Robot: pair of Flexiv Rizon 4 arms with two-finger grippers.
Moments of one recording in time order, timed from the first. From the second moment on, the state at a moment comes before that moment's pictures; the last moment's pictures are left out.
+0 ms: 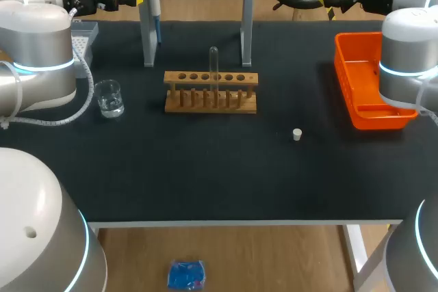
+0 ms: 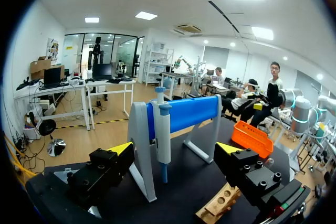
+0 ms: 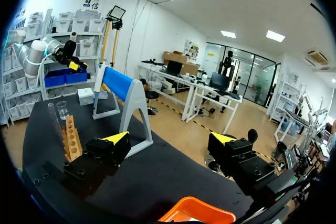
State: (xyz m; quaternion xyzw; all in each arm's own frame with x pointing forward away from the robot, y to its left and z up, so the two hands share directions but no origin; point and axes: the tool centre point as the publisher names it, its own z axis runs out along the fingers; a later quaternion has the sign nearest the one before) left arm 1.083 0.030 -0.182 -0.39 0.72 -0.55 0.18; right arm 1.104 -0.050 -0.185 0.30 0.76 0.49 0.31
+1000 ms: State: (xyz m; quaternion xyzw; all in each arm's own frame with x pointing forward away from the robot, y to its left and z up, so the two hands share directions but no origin) left arm 1.083 0.029 -0.182 -0.39 0.72 -0.55 0.18; right arm 1.094 -0.031 -0.185 0.26 0.77 0.49 0.30
